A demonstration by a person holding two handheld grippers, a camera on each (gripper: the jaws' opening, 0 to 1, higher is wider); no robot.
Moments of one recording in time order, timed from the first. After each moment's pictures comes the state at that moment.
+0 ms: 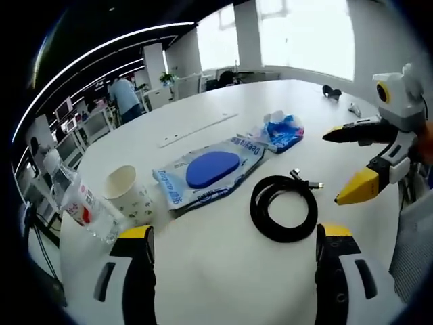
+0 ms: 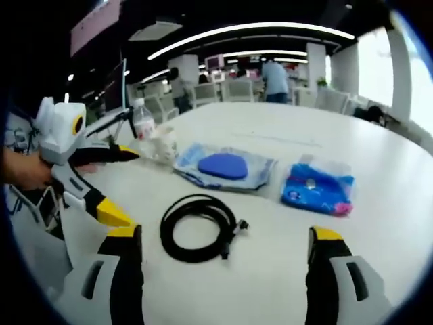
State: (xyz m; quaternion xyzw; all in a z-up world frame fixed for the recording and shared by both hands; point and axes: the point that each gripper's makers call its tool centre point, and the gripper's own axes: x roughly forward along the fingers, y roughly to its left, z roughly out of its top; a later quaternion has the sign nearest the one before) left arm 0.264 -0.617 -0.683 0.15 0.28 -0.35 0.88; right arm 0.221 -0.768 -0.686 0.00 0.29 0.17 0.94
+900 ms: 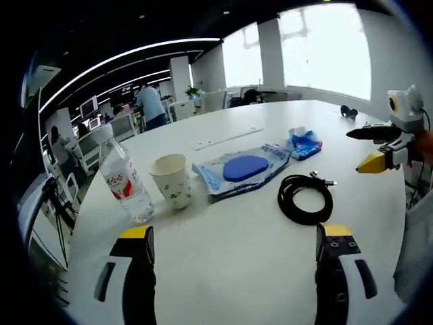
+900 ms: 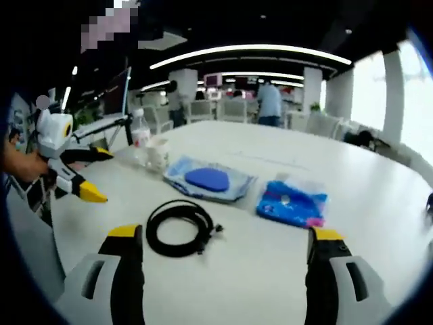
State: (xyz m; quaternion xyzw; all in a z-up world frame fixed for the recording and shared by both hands) left arm 0.256 -0.558 -0.671 0.13 0.22 -0.30 0.92; right arm 0.210 -0.796 -0.667 -0.05 0.22 0.15 0.96
